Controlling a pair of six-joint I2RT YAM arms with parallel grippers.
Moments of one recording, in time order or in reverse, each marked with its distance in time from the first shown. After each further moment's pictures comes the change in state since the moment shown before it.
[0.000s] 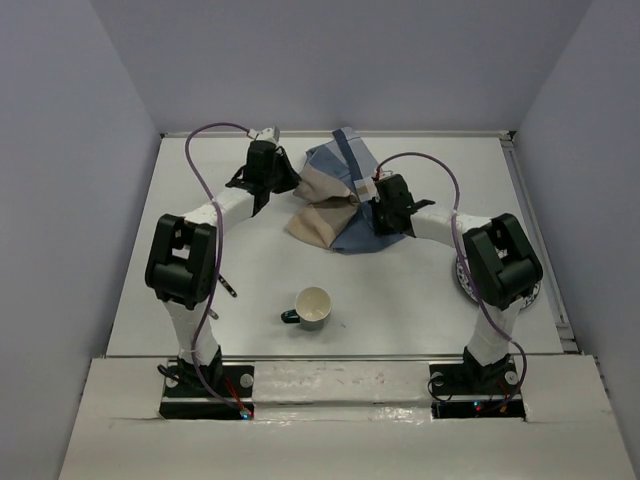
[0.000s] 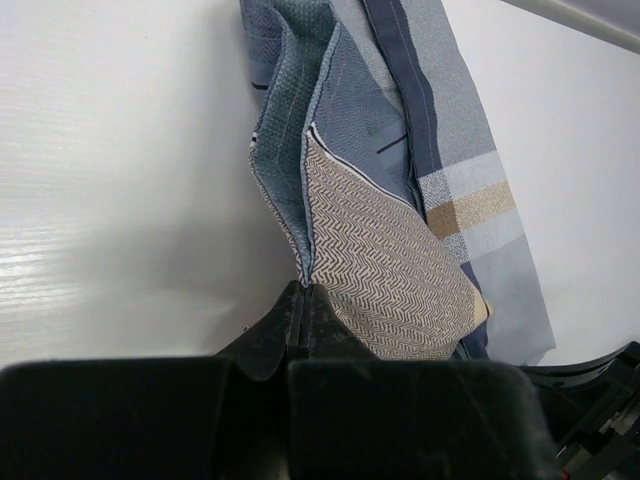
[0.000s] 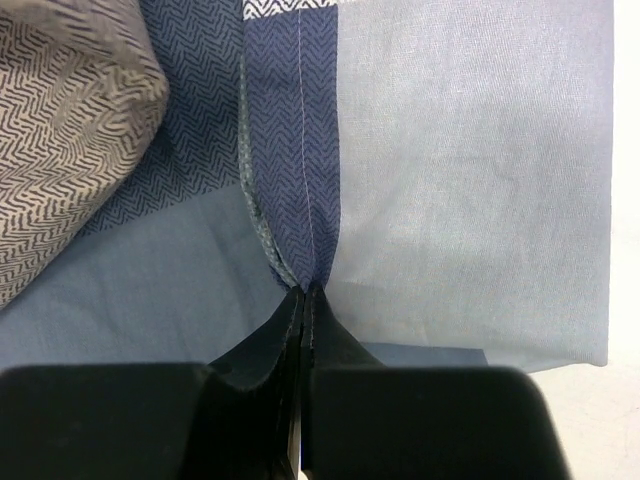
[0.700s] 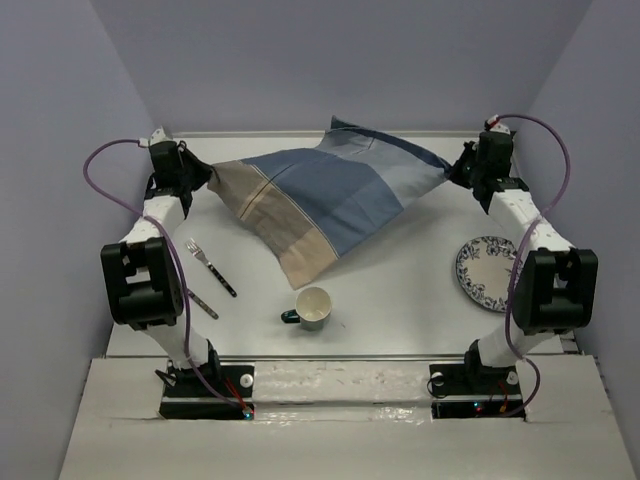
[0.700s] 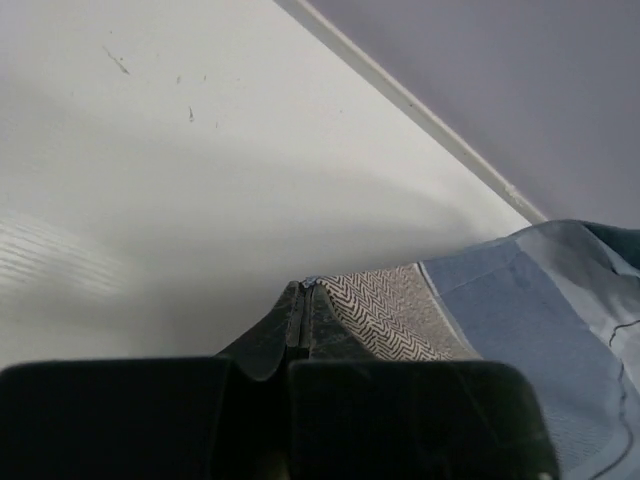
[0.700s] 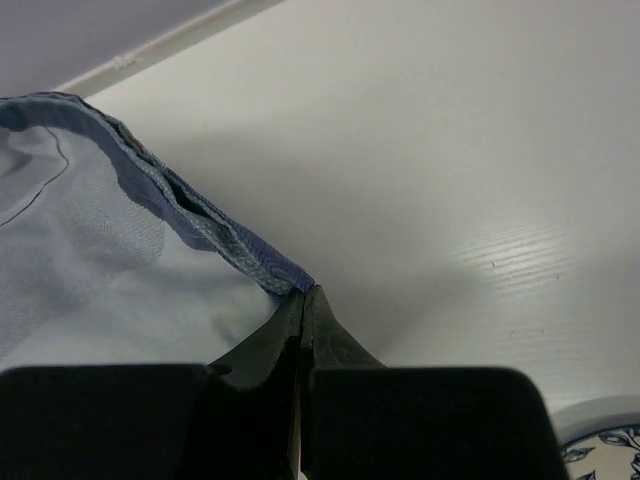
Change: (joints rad) left arm 0.474 -0.205 -0.131 0.012 0.049 -0.079; right arm -0.443 -0.309 0.069 0.018 -0.074 0.164
